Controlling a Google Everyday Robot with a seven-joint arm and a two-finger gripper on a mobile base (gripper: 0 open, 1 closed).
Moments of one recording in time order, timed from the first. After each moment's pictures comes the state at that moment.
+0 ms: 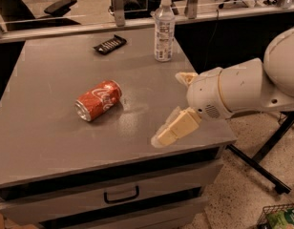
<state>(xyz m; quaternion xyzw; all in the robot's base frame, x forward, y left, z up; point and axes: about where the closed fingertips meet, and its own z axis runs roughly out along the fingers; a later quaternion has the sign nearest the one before) 0.472 -0.047 0.888 -0.54 0.72 0.19 0.40</state>
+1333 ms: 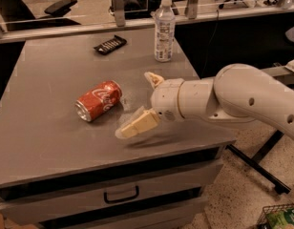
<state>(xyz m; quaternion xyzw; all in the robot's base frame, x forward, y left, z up) 0.519 0.031 0.860 -0.51 0.66 0.24 0.49</state>
